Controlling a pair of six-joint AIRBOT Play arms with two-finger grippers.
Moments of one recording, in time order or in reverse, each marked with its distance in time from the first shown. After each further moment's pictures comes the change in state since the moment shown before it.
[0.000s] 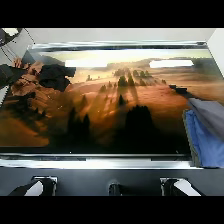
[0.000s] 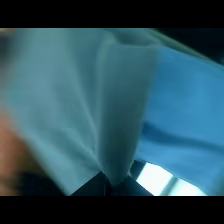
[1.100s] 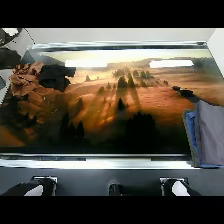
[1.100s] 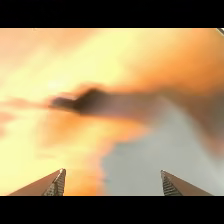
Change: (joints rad) left arm -0.331 -0.148 0.385 0.789 -0.091 -0.284; right arm 0.520 0.074 0.087 -0.047 -0.536 -0.241
